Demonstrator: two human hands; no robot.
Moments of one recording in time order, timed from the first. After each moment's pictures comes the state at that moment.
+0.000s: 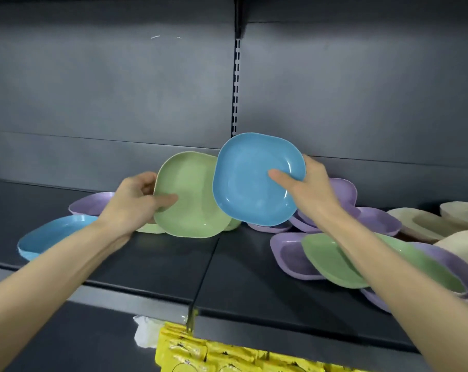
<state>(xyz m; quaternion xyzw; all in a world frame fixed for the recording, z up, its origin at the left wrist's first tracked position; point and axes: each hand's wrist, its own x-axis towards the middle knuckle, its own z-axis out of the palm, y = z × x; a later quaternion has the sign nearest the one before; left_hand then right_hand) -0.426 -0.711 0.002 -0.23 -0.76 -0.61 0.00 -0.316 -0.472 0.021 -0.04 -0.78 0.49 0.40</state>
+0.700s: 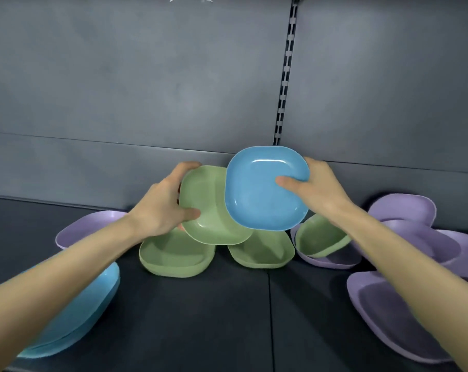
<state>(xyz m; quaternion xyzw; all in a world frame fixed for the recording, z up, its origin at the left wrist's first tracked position) -0.604 -0.693 -0.012 -0.39 -0.81 -0.44 0.03 -0.477 -0.466 0.013 -0.13 -0.85 0.40 0.32</state>
